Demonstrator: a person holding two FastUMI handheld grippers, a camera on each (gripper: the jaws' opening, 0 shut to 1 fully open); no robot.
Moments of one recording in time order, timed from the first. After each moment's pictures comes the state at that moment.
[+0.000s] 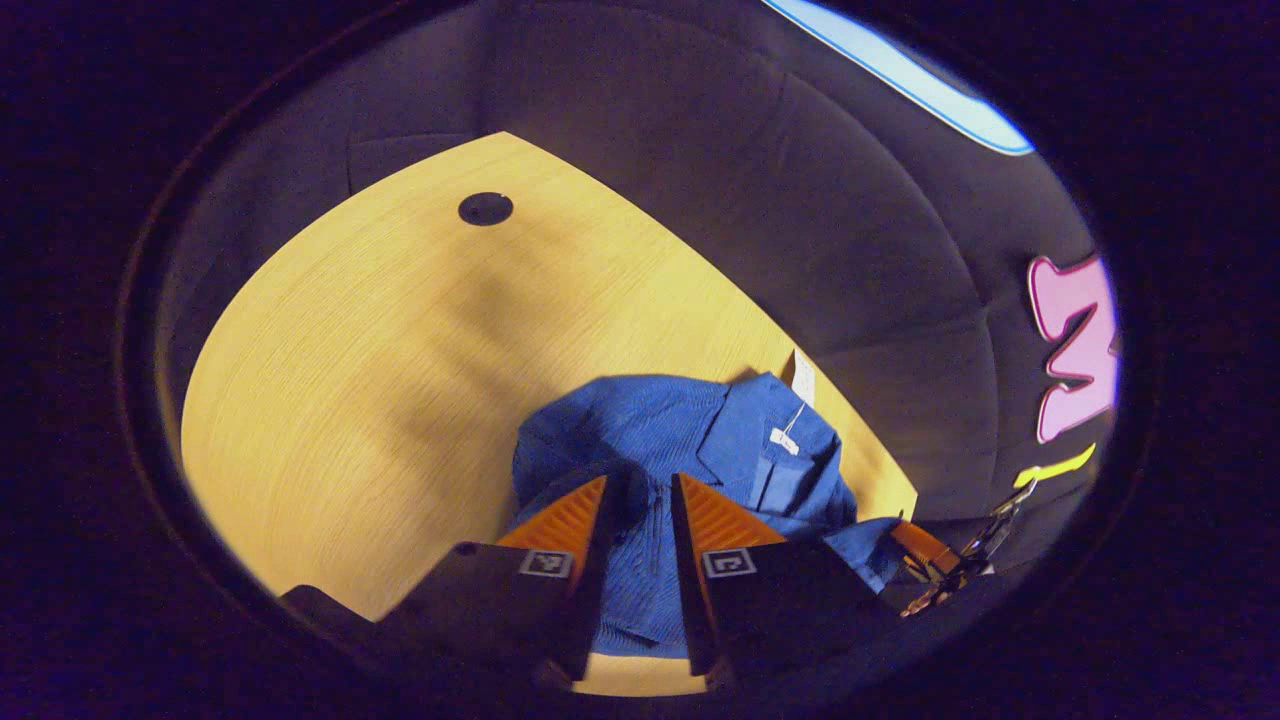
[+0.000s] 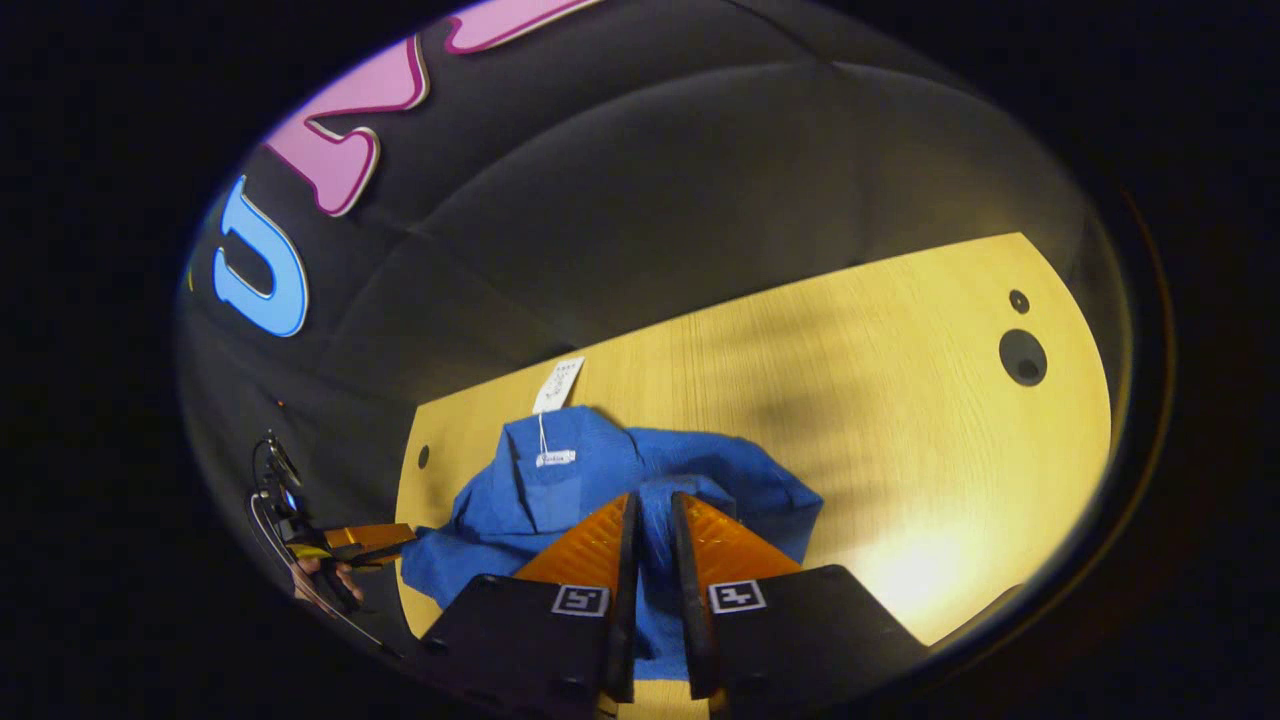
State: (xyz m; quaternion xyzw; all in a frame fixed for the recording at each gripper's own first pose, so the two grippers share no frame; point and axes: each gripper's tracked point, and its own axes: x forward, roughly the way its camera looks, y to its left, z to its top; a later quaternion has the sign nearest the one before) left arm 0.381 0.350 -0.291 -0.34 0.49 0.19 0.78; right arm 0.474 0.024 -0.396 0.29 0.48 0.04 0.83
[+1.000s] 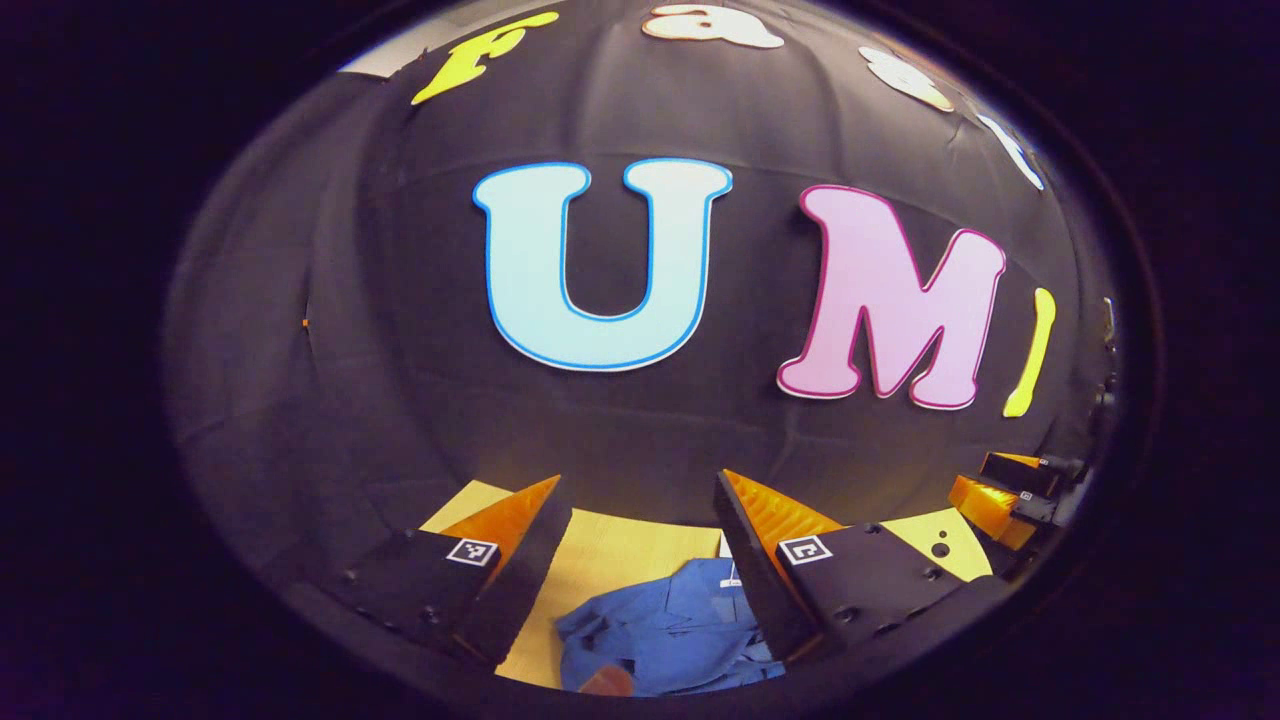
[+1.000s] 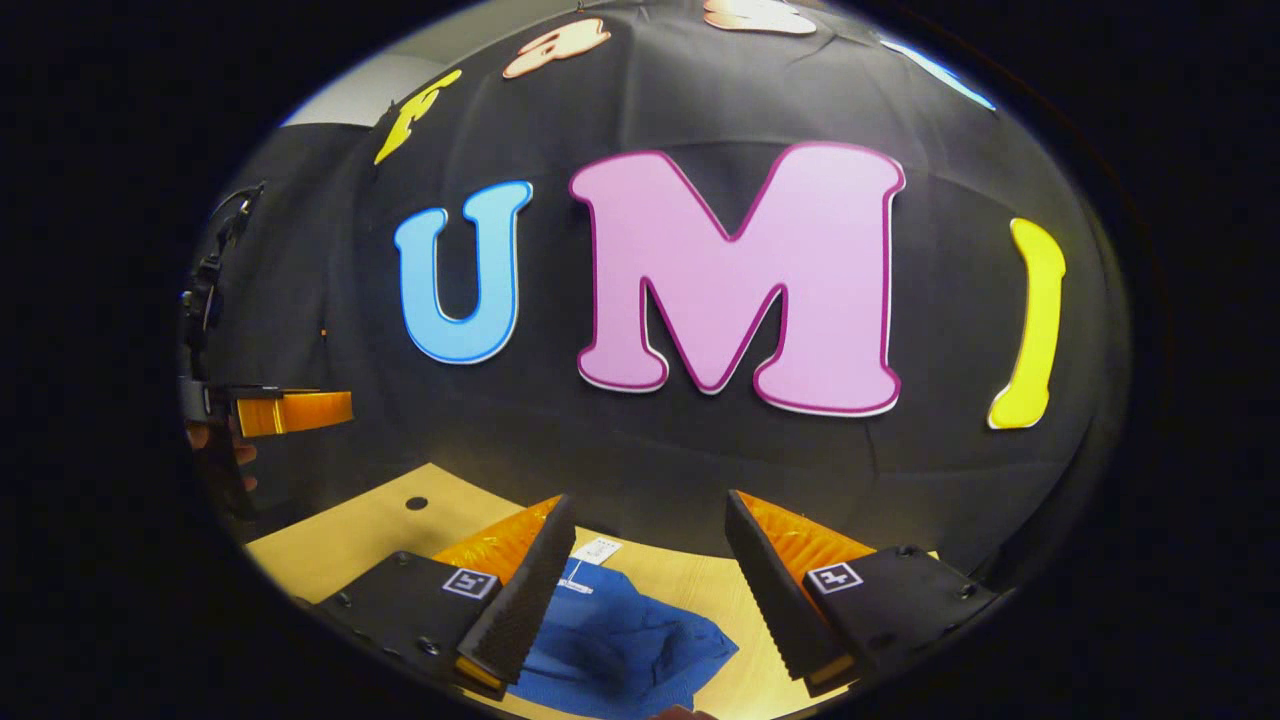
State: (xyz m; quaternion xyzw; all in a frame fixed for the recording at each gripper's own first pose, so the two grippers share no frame) left arm 0.387 0.266 -0.042 0.02 0.19 0.16 0.97; right arm 0.459 0.045 -0.150 0.04 0.16 0.10 0.98
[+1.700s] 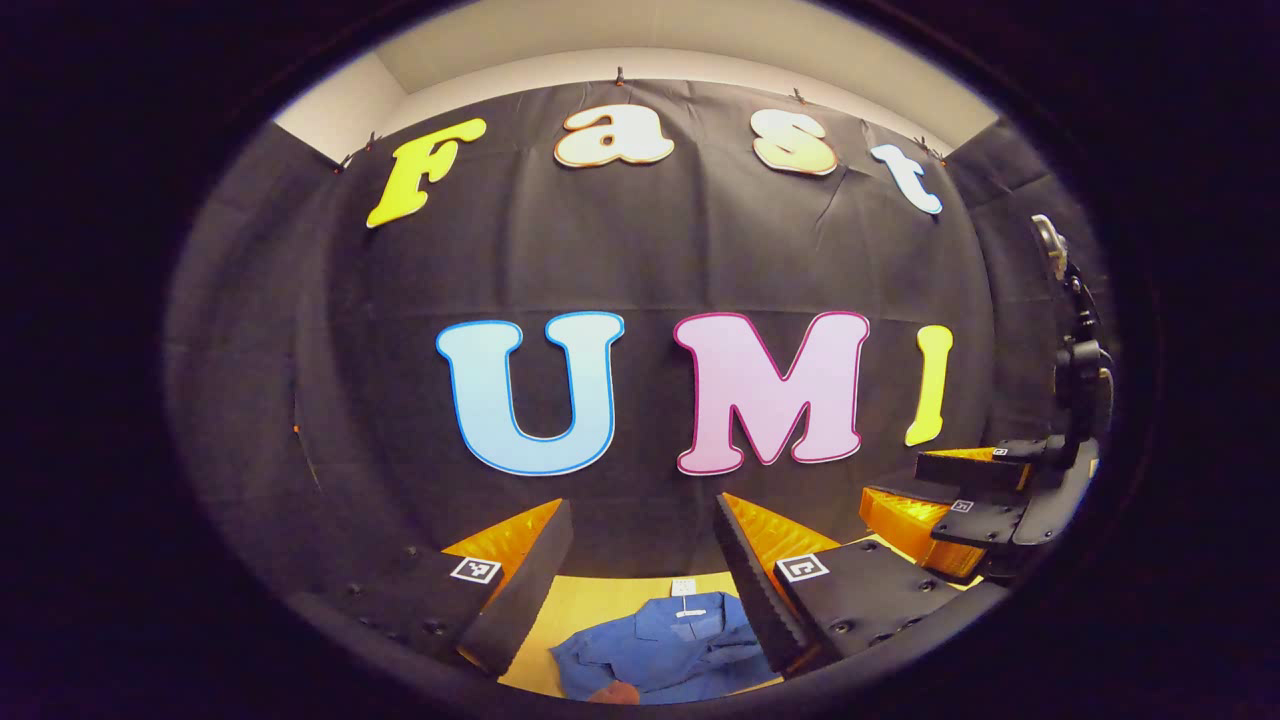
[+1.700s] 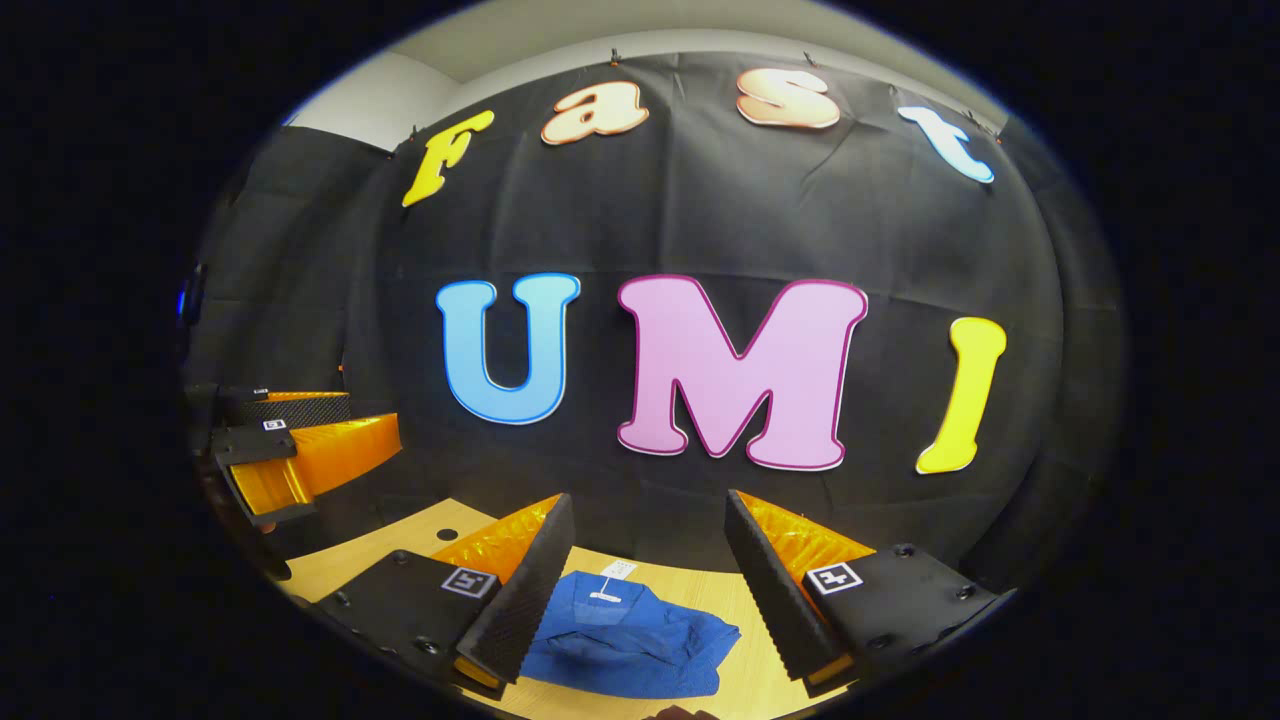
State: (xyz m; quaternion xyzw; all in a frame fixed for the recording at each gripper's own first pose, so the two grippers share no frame) left arm 0.305 0.165 0.043 0.10 0.08 0.09 0.99; right arm 0.346 0.086 -0.036 0.02 0.09 0.06 0.99
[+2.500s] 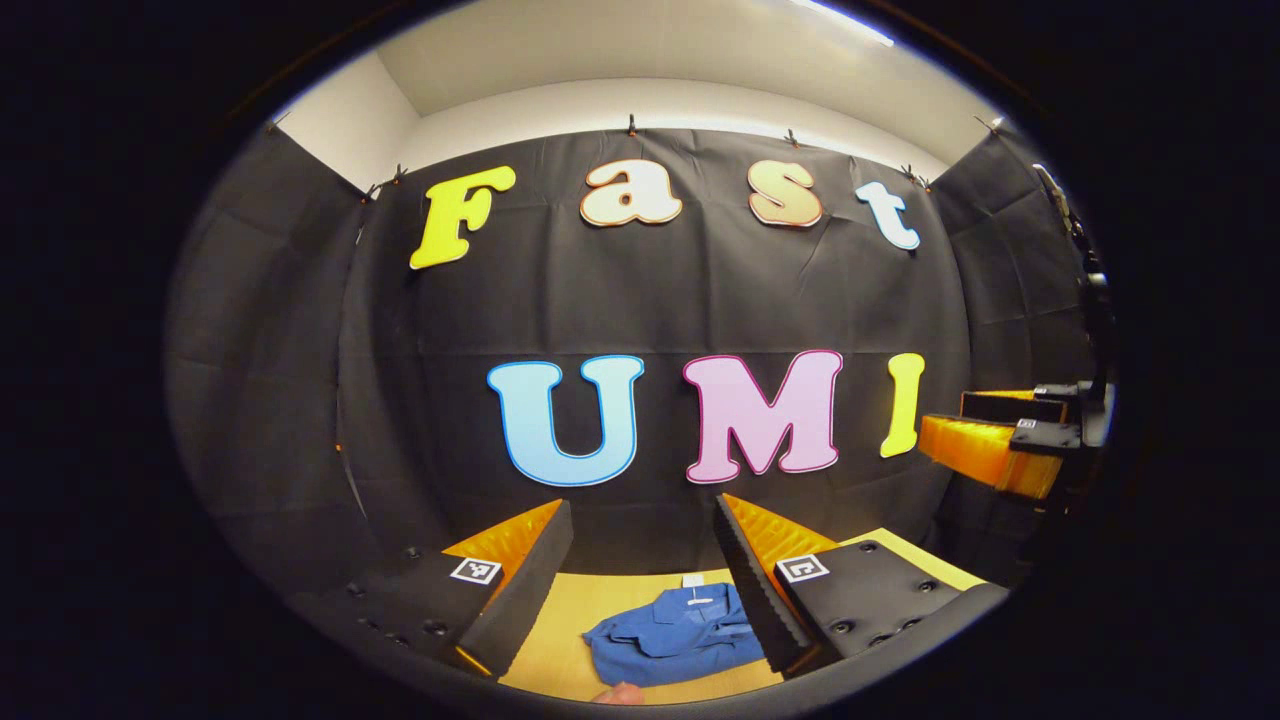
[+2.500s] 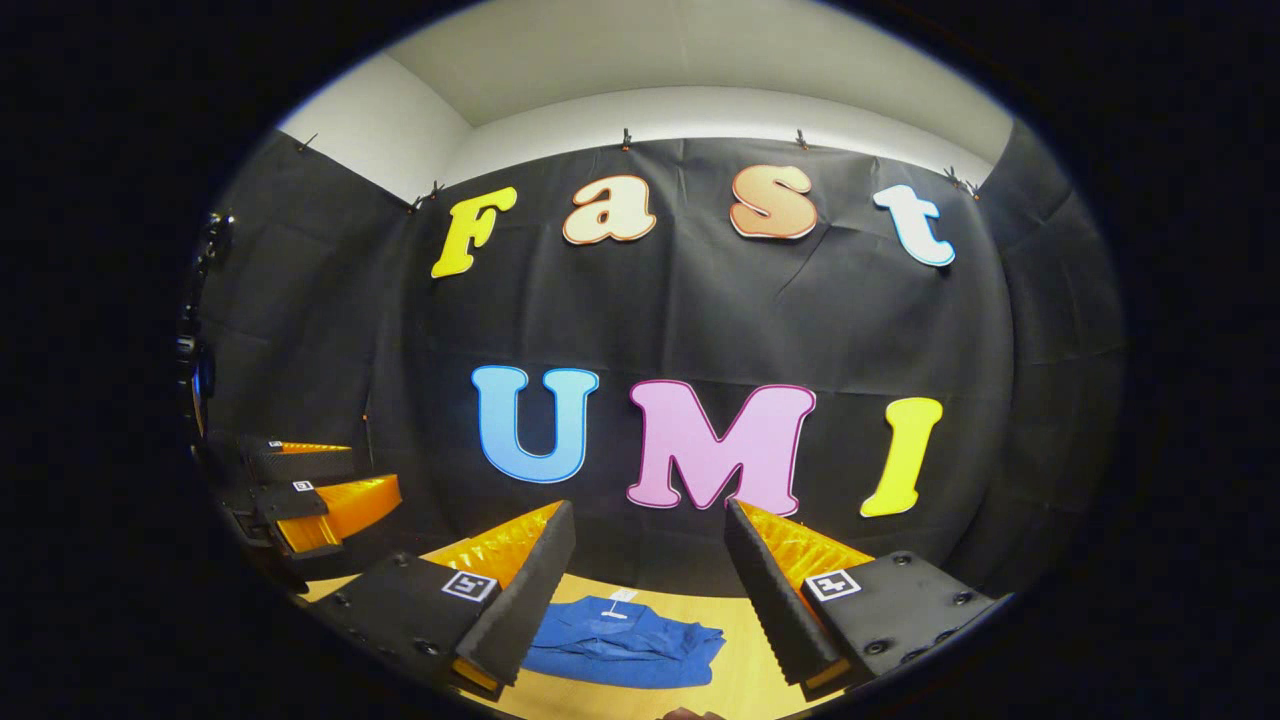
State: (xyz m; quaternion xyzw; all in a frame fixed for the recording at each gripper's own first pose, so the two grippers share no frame) left arm 0.193 0.170 0.076 0.11 0.05 0.09 0.99; right arm 0.220 0.078 0.077 0.02 0.00 0.04 1.00
